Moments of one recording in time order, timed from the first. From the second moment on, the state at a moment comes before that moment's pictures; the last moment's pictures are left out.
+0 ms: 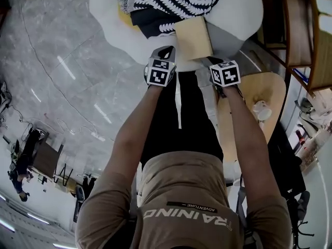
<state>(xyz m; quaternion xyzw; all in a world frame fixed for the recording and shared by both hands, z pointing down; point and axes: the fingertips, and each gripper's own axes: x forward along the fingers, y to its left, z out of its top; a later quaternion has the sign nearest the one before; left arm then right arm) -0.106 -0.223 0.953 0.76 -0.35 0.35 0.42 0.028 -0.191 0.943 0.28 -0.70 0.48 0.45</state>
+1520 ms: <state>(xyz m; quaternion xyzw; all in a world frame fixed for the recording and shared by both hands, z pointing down) -0.163 -0.317 0.459 0.86 -0.45 0.17 0.16 -0.069 -0.314 0.421 0.33 -0.93 0.13 0.11</state>
